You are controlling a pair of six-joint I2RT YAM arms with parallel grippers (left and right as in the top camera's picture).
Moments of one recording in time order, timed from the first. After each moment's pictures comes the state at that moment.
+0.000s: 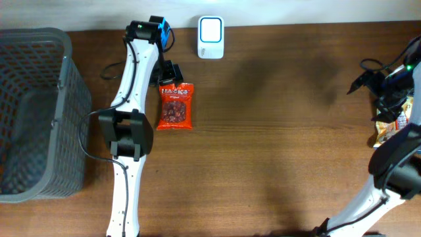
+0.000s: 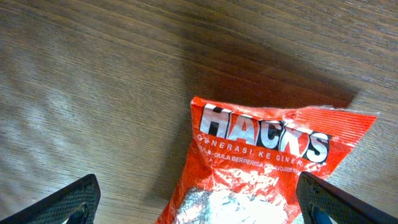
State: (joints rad) left arm -0.18 2.65 2.69 -1.65 -0.02 -0.45; right arm -0.48 2.08 2.00 -1.50 -0.23 0.39
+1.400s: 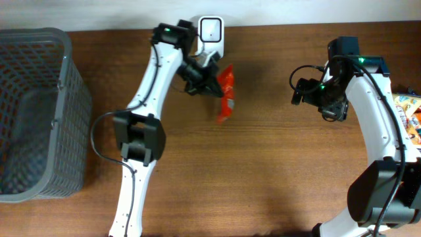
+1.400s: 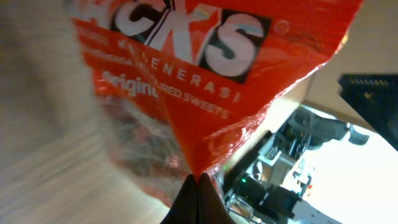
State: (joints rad) left arm -0.32 2.61 2.64 -1.64 0.83 -0.10; right arm -0.07 1.78 1.57 -1.20 -0.12 0.33
